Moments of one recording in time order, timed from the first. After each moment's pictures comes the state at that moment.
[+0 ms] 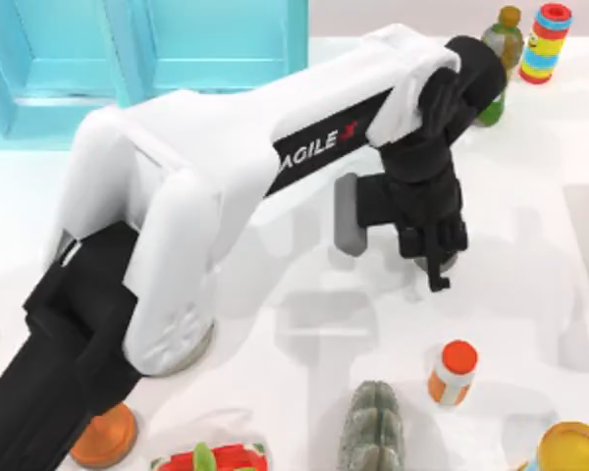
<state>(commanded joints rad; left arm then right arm) -0.79 2.59 2.34 -1.11 0.21 -2.32 0.00 0.00 0.00 0.00 0.00 0.00</state>
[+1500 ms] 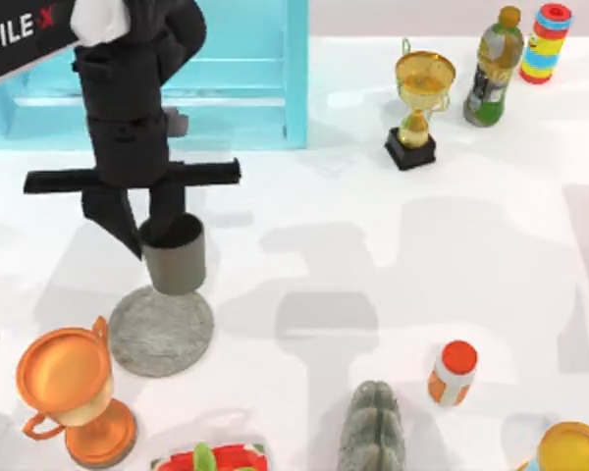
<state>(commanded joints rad) -0.37 2.11 1.76 -1.43 0.05 -0.46 0.00 0.00 0.00 0.00 0.00 0.00</state>
